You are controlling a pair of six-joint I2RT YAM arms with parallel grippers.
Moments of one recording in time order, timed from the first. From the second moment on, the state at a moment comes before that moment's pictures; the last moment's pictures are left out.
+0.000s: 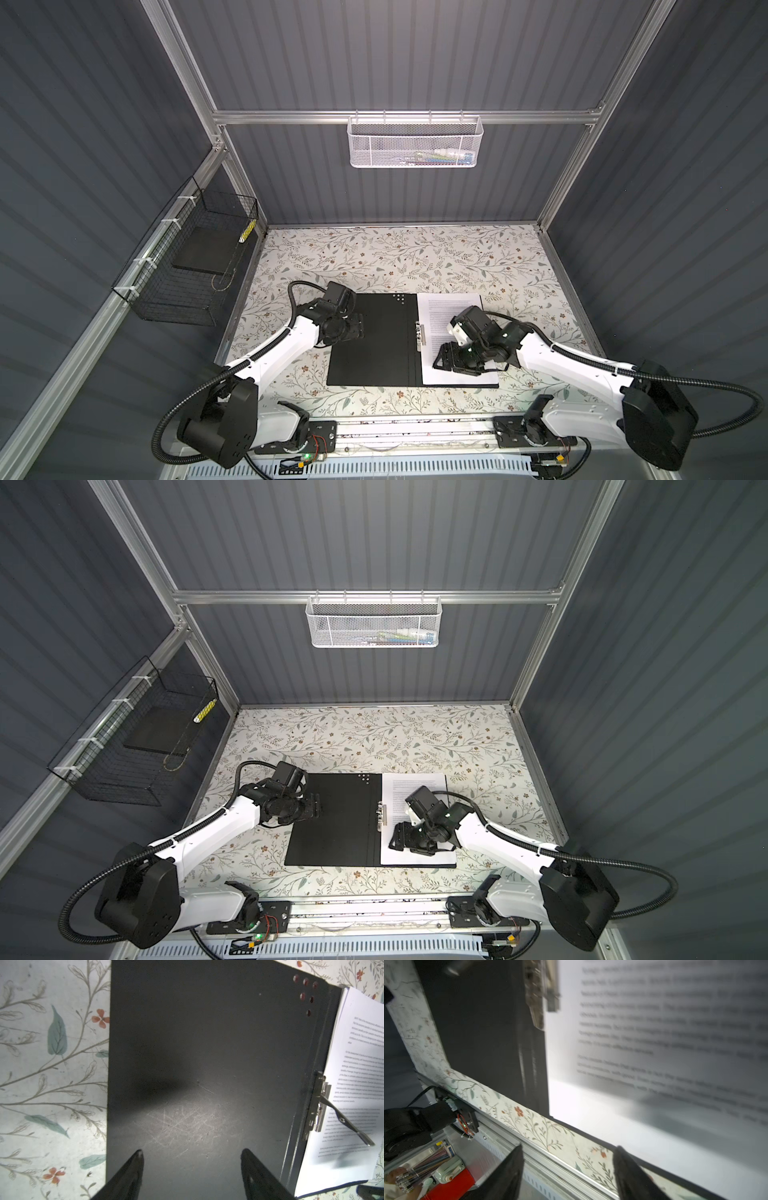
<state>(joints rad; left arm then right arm) -0.46 1.31 0.79 -0.65 0.10 -0.54 0.74 1.20 0.61 -0.60 -0.37 0.79</state>
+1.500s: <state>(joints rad) -0.45 1.40 0.87 -0.64 0.10 -0.54 0.62 1.55 0.79 -0.58 -0.18 0.75</state>
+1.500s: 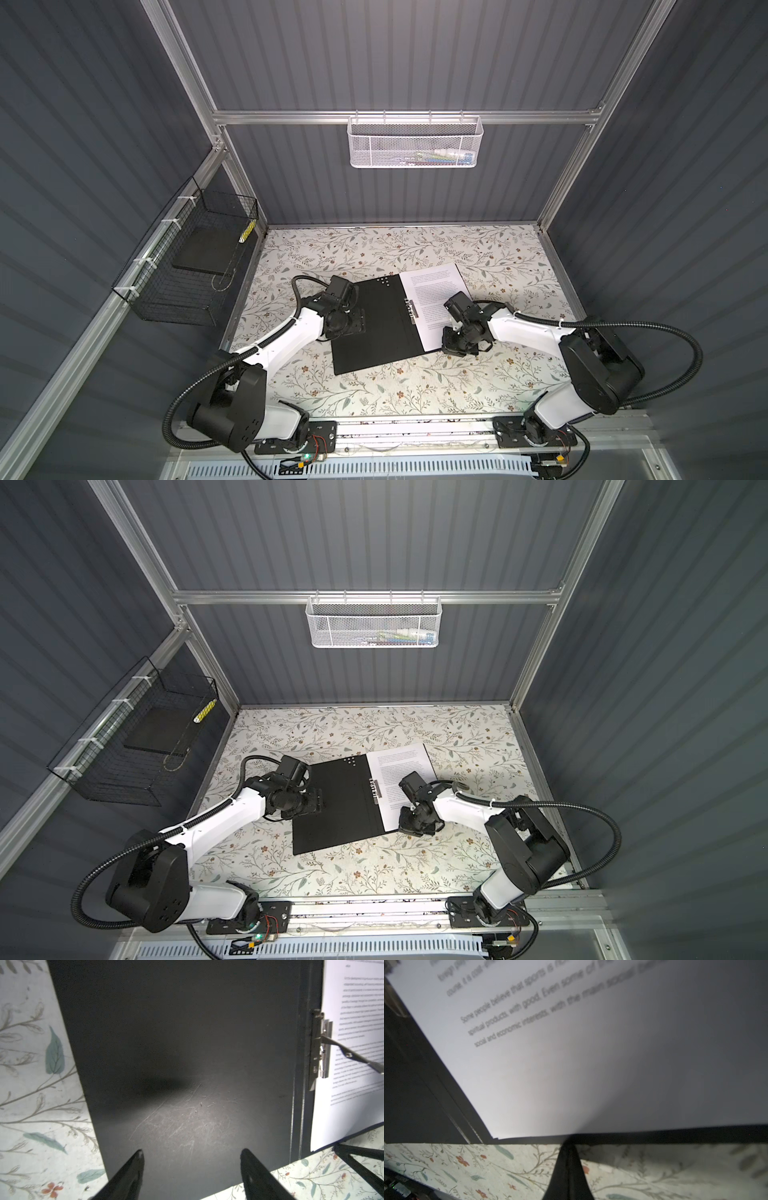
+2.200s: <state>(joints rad) -0.44 1.64 0.94 -0.45 0.13 -0.61 0.61 1.71 1.20 -0.53 -0.31 0.94</state>
